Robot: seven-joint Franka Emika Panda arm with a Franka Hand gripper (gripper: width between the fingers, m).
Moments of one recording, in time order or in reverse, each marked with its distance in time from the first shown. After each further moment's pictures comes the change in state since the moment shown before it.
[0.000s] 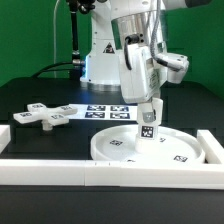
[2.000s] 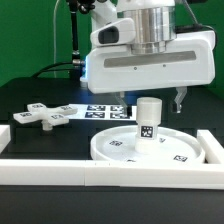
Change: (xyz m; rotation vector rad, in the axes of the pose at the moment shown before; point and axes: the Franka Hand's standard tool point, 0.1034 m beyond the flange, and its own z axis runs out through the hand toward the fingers) arm -0.002 -0.009 -0.008 -0.136 0.025 -1.870
